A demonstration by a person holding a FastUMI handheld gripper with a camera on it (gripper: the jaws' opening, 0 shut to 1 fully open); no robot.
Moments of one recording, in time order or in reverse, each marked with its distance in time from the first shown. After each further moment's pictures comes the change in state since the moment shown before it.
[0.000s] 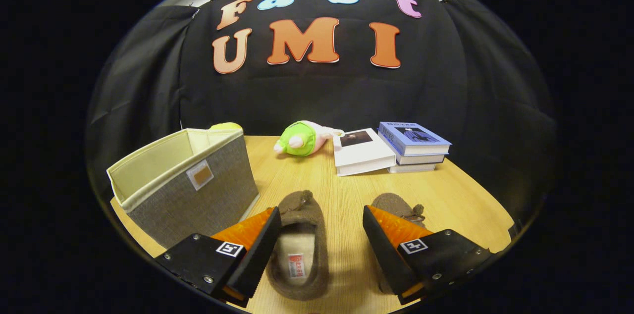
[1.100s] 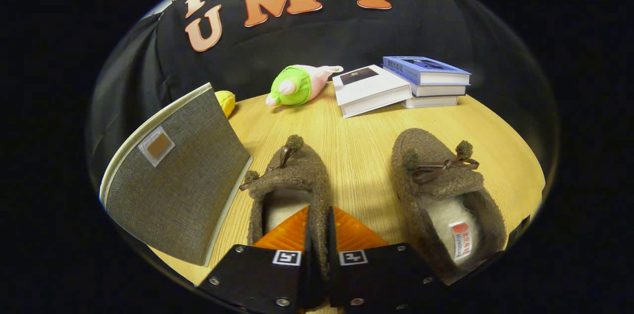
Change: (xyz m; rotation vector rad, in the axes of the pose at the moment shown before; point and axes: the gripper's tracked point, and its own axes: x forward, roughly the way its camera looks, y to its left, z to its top) arm 0.053 0.009 -0.073 0.205 0.284 0.053
